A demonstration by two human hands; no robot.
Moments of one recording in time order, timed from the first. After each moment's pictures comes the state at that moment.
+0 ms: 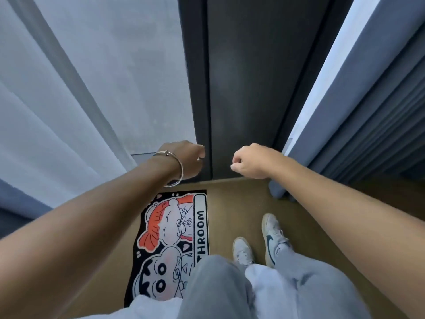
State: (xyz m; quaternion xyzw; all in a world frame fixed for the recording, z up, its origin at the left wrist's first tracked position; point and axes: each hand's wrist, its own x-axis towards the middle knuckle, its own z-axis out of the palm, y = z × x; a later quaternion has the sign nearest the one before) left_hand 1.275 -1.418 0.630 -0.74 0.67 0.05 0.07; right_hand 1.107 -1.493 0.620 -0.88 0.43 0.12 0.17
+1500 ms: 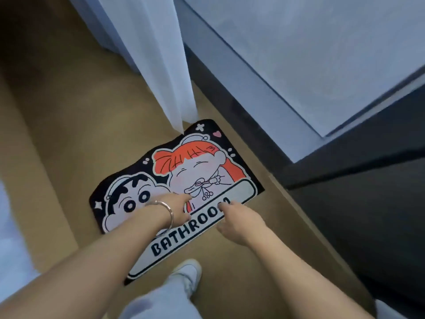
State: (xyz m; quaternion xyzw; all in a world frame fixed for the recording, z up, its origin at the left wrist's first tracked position) left_hand 1.333 -1.459 0.249 -0.87 0.12 0.48 0.07; right_hand 1.277 -1.628 0.233 -0.88 -0.01 0.43 0.22
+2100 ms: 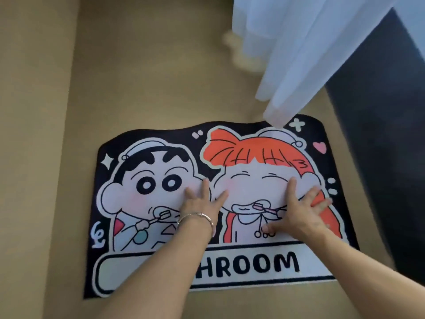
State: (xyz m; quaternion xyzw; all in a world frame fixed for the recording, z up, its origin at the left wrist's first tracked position) left_hand 1.350 -1.378 -0.006 -0.89 -0.07 0.45 0.00; right_hand 1.413 -1.576 -0.023 -0.90 0.03 0.44 0.05
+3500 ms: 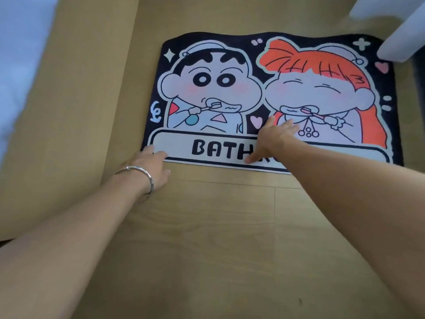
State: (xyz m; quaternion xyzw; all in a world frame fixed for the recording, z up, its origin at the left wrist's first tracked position) left_hand 1.090 -1.300 0.021 -0.88 -0.33 0.35 -0.08; right_hand 1.281 -1.470 -0.002 -0.86 -0.21 0.41 -0.20
